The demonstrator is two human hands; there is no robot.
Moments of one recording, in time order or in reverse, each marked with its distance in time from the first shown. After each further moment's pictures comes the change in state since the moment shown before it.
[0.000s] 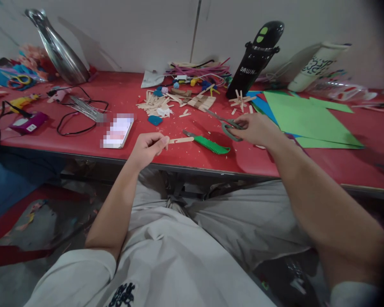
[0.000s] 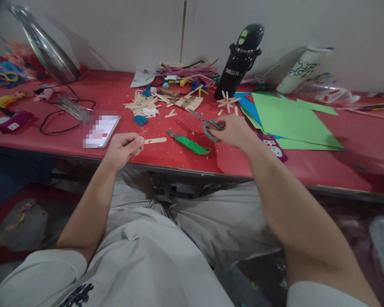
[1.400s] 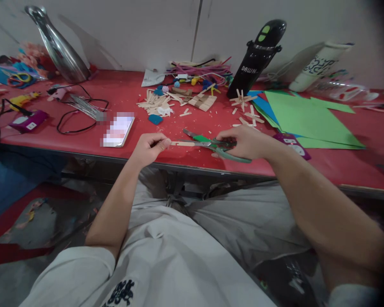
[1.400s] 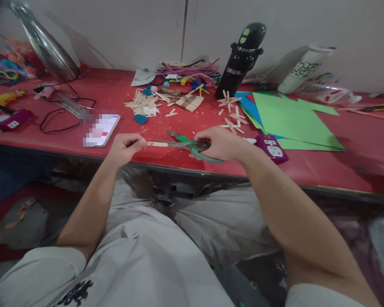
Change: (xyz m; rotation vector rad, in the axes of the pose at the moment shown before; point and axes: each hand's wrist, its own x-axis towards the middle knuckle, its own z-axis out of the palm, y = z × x) left_hand 0.004 0.007 0.002 0.379 0.007 0.142; right_hand -0.029 -0.045 0.002 -0.045 -0.227 -0.324
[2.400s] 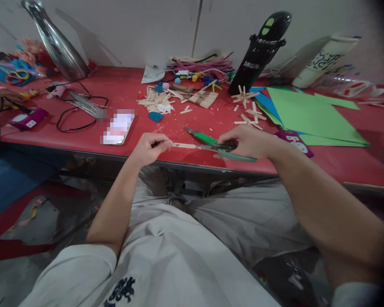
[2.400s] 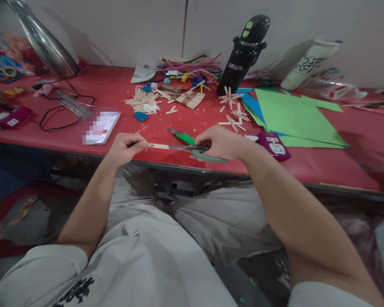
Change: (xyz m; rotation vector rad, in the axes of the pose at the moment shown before) left_hand -0.002 0.001 -0.001 0.001 -0.073 0.021; right_hand -0.003 0.003 0.002 0.086 -0.109 -0.088
